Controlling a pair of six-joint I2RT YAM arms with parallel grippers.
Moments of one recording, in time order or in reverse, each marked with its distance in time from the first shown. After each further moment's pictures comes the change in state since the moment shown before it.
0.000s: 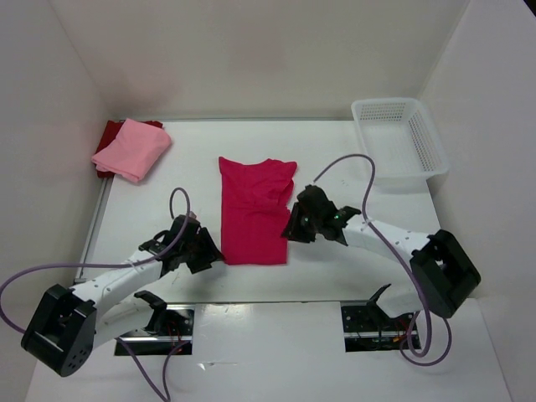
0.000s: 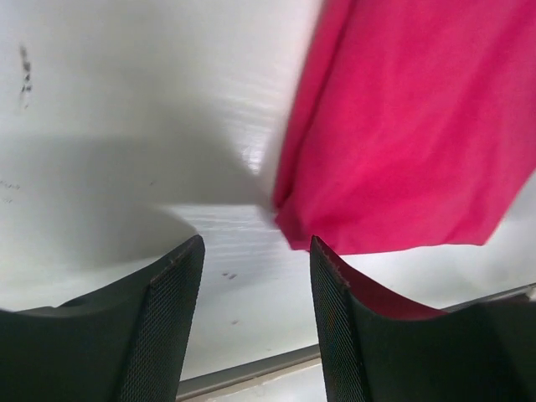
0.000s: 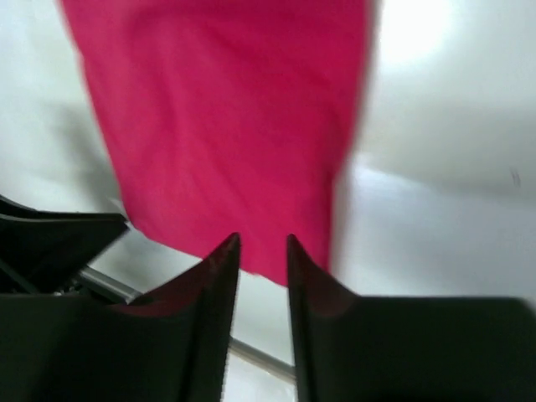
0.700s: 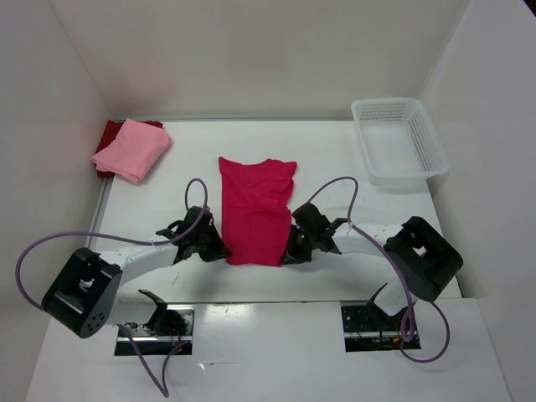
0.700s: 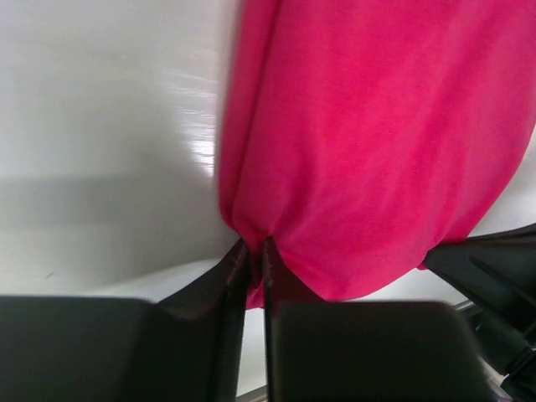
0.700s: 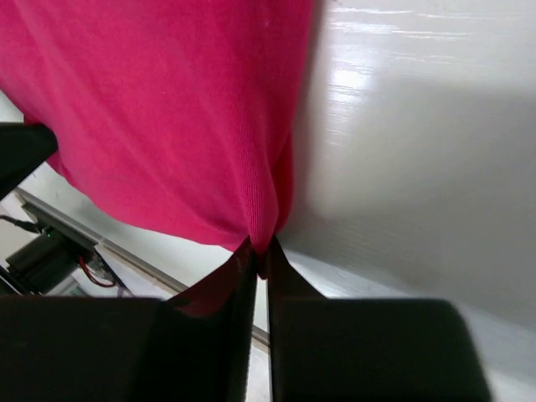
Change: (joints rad) left arm -0.020 0.247 0.062 0.183 0.041 -0.001; right arm 0.037 0.111 -0.175 0.122 -0.216 0.083
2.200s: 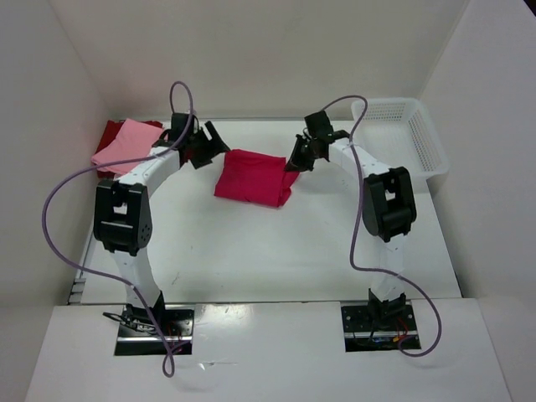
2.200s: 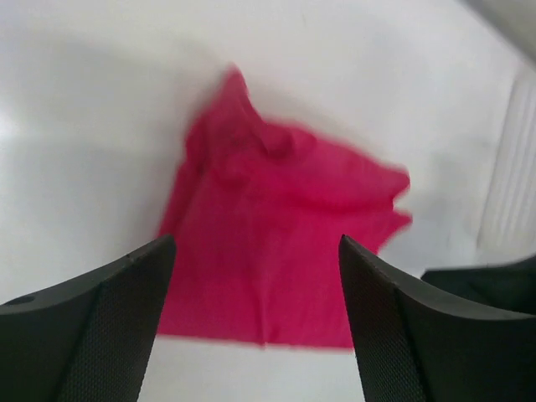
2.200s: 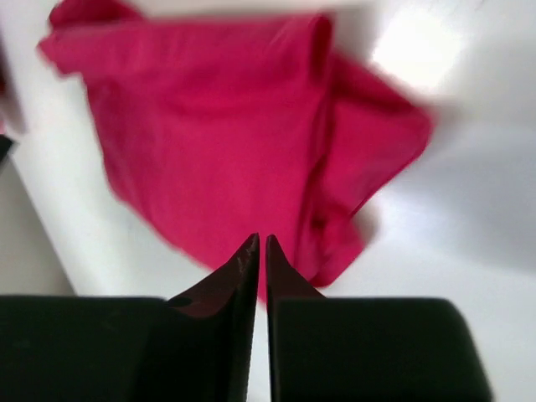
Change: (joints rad) left arm 0.359 0.694 1.097 -0.143 0.053 0.271; right arm -0.411 0.613 1.117 -0.402 -0.024 -0.339
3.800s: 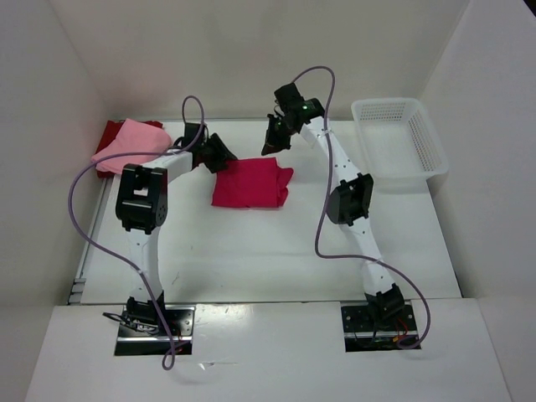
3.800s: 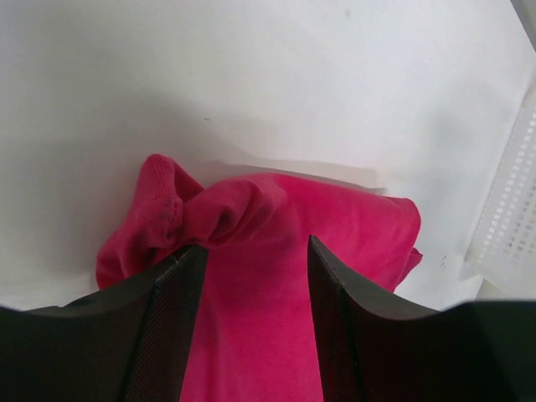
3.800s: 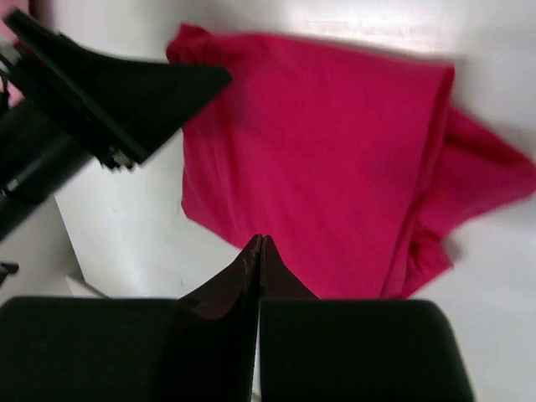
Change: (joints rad) left arm -0.022 0.232 0.026 0.172 0.121 -0.112; right arm 0.130 0.481 1.124 -0.667 0.016 -0.071
